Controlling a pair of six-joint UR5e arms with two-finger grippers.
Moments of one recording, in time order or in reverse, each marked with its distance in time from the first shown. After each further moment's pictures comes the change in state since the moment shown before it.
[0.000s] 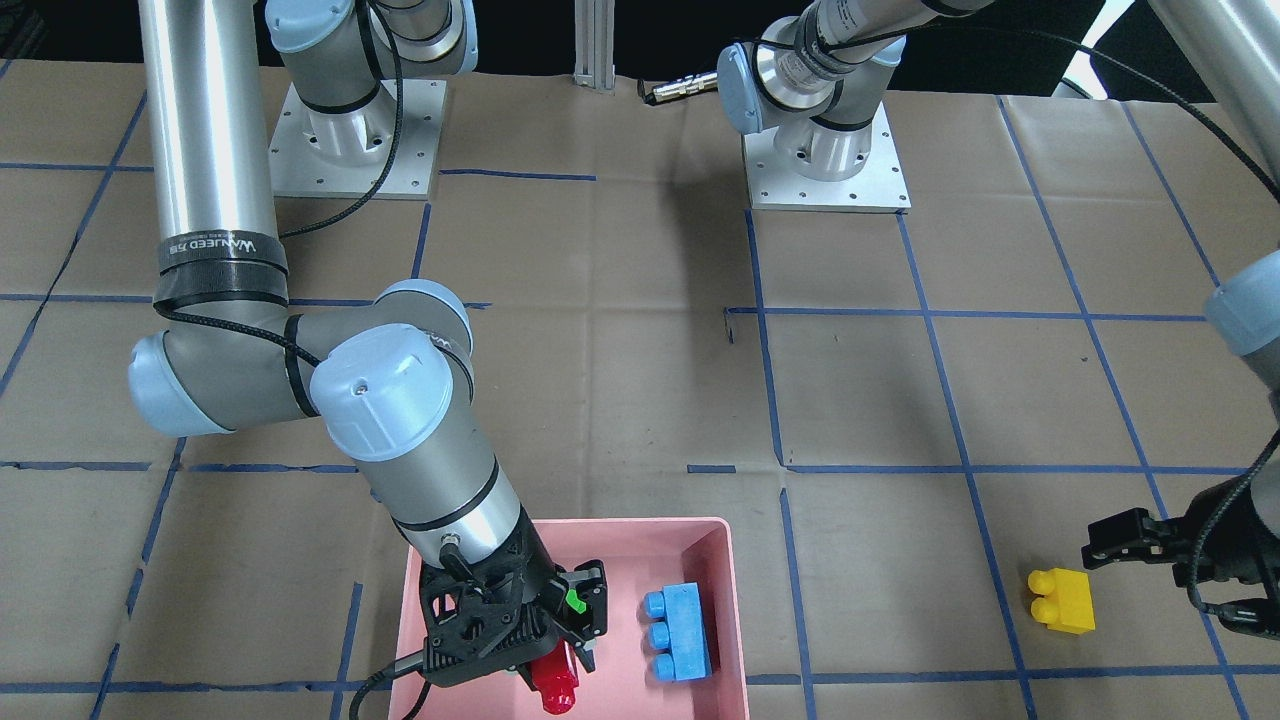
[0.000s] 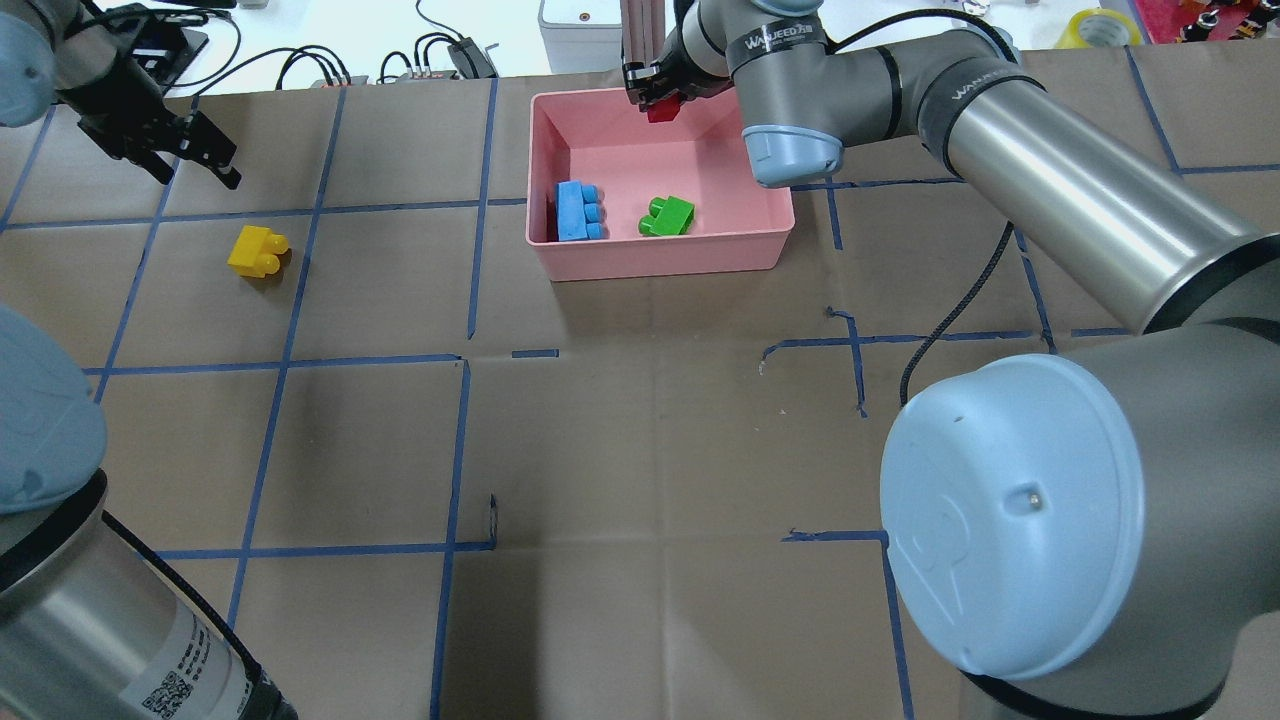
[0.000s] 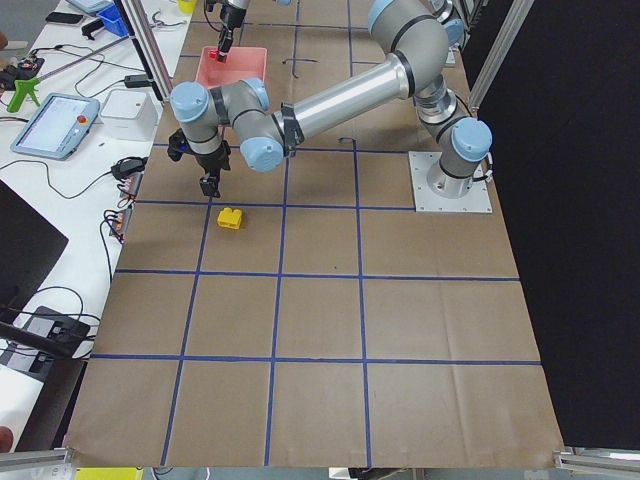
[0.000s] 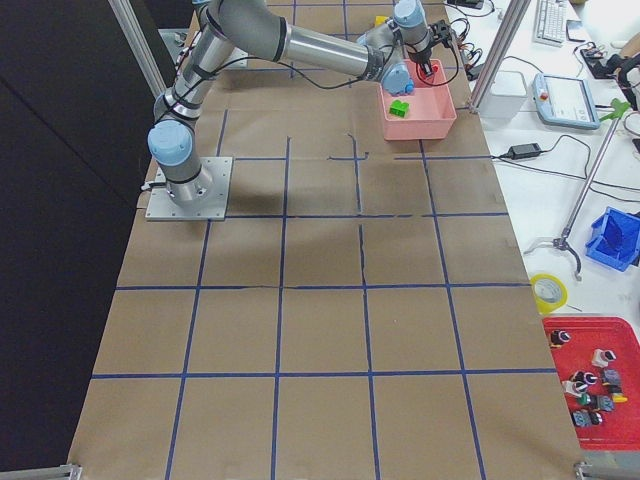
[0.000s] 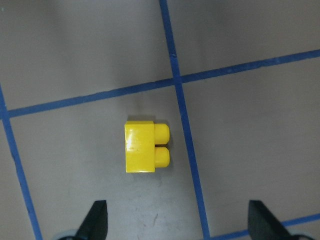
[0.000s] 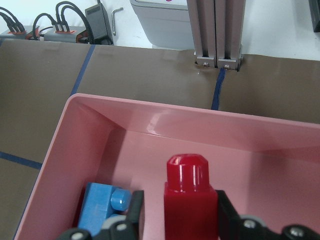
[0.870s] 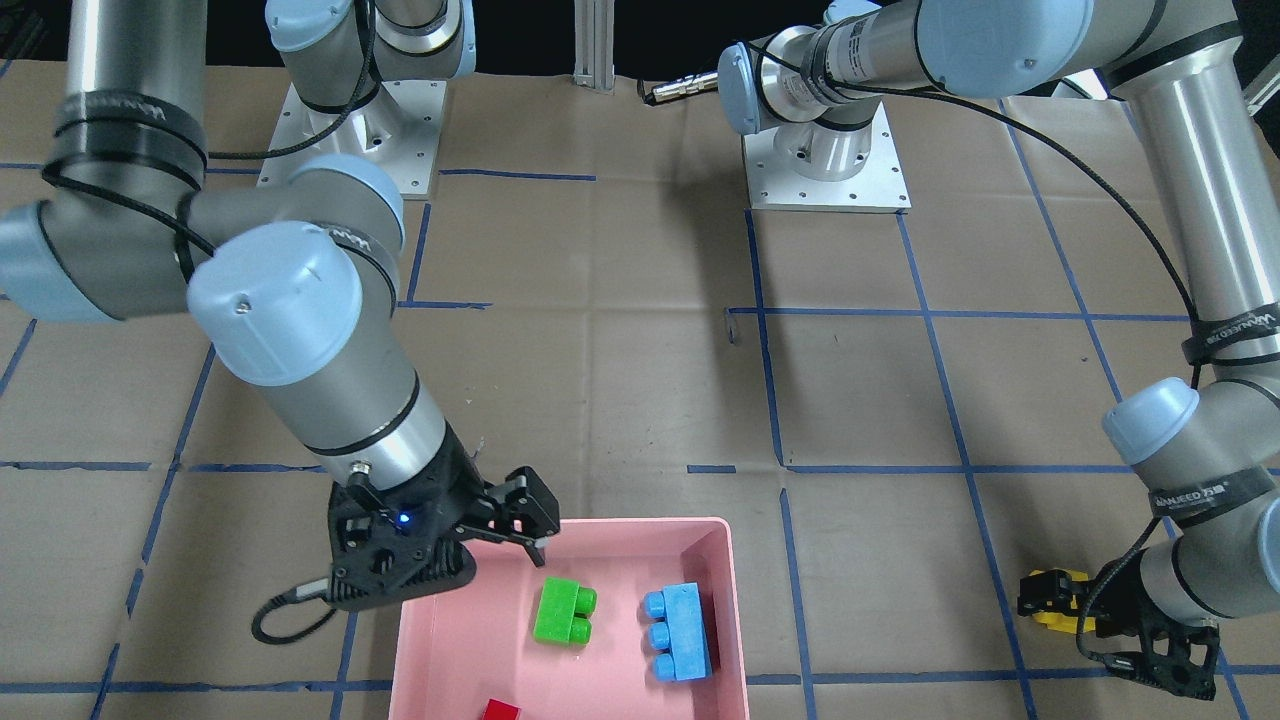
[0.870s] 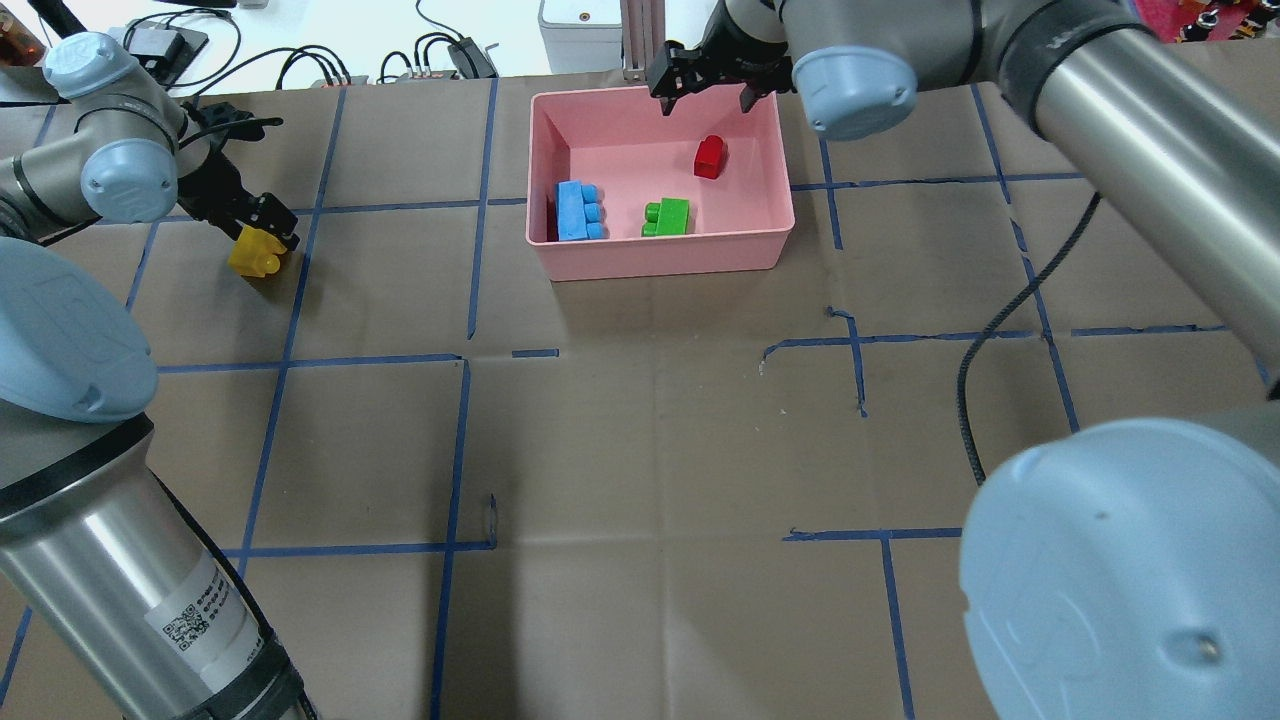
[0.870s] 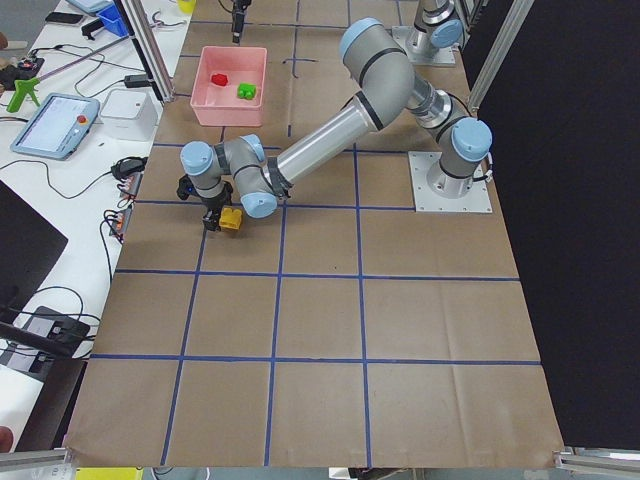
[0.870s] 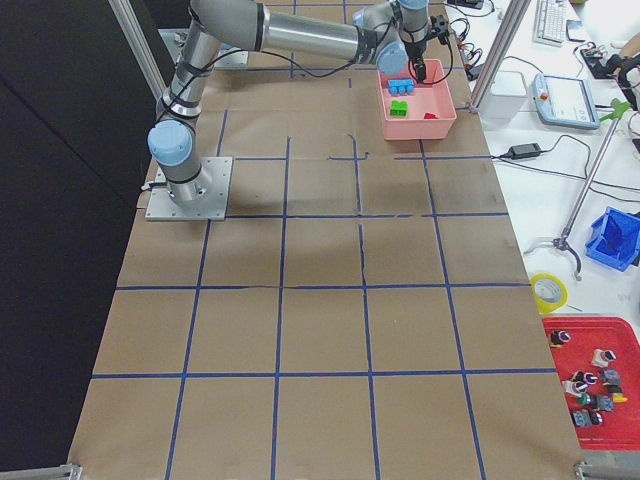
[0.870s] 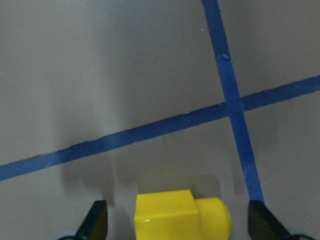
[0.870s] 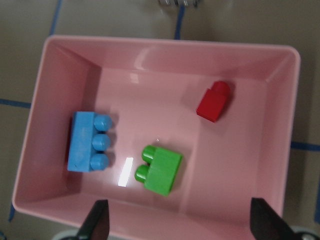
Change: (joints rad) left arm 0.003 -0.161 -0.074 0.212 0.000 0.091; right arm -0.066 -0.204 0.010 0.505 -0.062 -0.032
